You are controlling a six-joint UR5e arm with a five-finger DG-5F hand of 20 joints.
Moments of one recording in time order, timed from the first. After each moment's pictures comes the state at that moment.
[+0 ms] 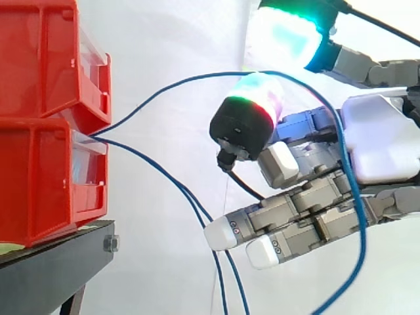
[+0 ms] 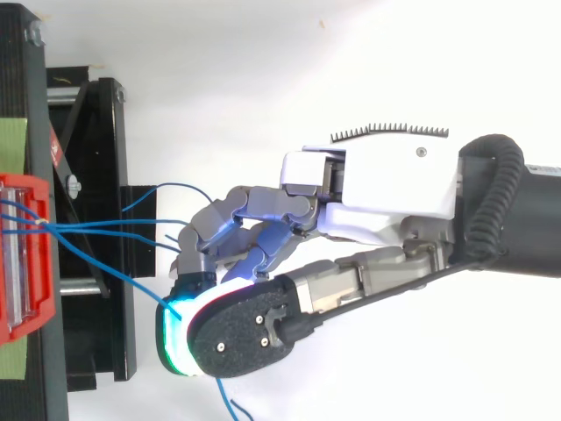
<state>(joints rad) 0.18 -2.21 -1.24 -2.91 -1.29 0.16</state>
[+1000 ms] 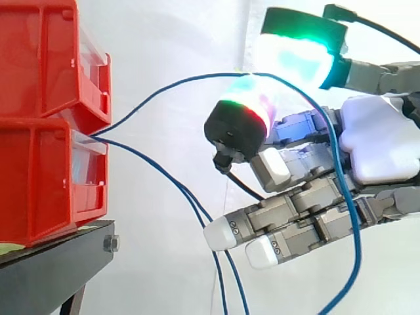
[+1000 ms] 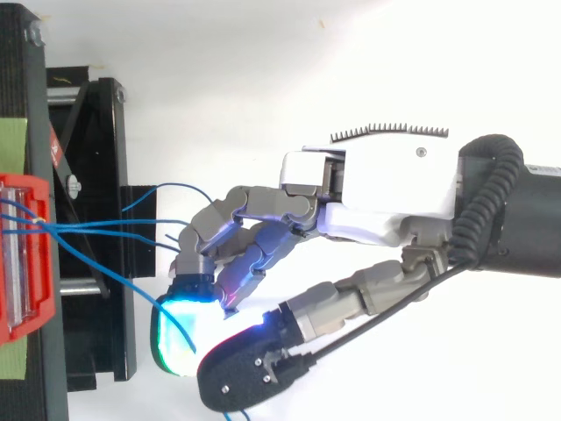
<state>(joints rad) 0.18 -2.21 -1.24 -2.91 -1.29 0.16</state>
